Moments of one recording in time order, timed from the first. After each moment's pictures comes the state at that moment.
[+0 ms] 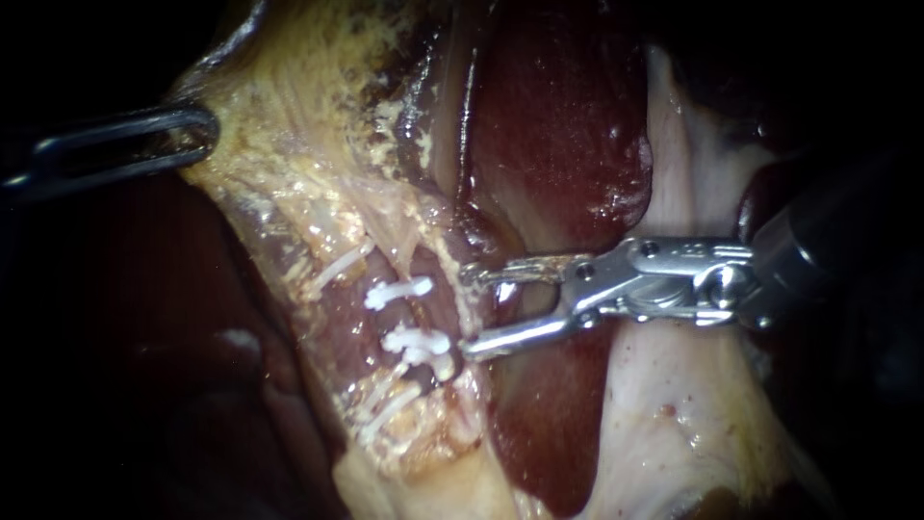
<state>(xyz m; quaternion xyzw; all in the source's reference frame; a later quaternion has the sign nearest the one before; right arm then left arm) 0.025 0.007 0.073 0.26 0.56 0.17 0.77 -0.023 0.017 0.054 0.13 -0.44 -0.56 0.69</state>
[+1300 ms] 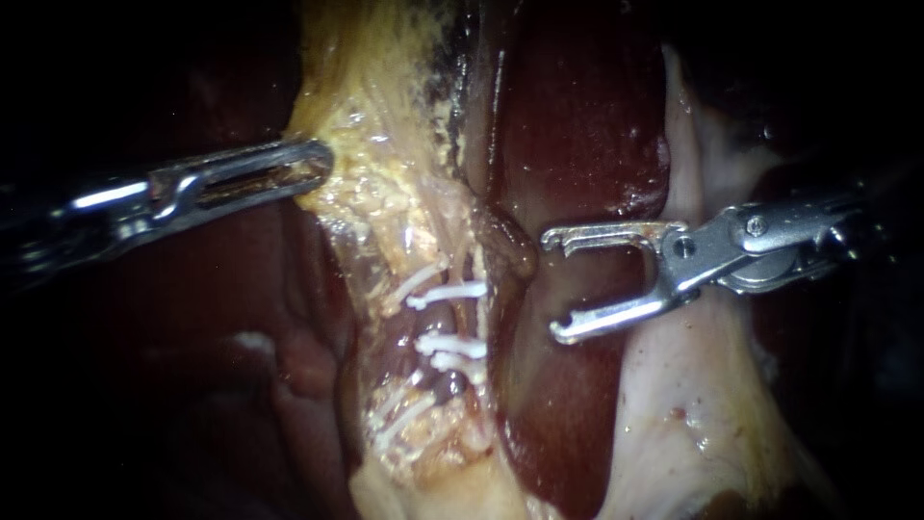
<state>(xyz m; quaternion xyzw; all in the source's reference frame) 0.020 0.008 0.069 0.22 0.59 0.08 0.77 -0.034 0.015 0.064 0.15 -0.44 -0.54 0.71</state>
